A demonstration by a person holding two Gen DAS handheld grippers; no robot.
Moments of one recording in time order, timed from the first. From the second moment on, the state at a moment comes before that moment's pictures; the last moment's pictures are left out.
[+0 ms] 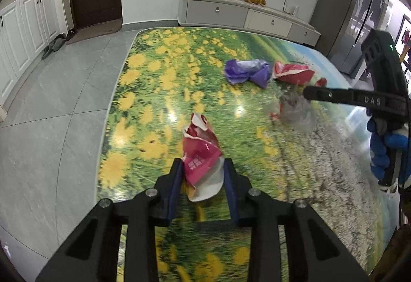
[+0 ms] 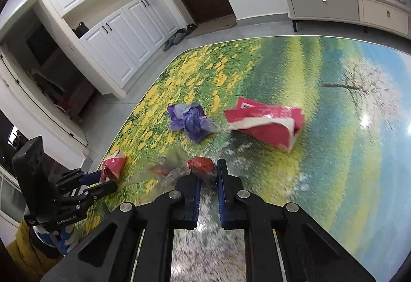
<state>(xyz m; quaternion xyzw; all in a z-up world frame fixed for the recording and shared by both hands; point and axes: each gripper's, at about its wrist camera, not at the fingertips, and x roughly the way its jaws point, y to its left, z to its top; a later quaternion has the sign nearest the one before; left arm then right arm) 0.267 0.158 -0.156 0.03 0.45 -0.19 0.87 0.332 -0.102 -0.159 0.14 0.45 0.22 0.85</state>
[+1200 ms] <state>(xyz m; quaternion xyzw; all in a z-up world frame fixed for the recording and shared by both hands) 0.162 -0.146 -0.050 0.09 0.36 -0.39 0.84 0.060 -0.454 -0.103 0.22 0.31 -0.05 0.92</state>
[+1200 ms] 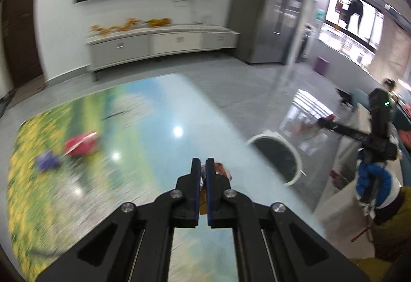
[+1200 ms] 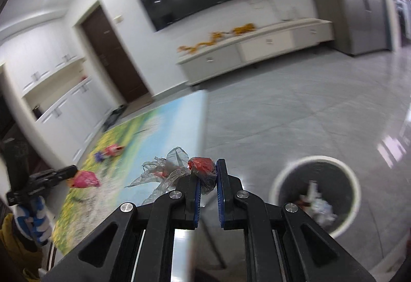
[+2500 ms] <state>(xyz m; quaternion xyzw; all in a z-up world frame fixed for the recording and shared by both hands) 0.113 -0.289 -0.081 0.22 0.32 -0.32 0.86 0.051 -0.477 -0.135 0.20 0.34 -0.14 0.91</state>
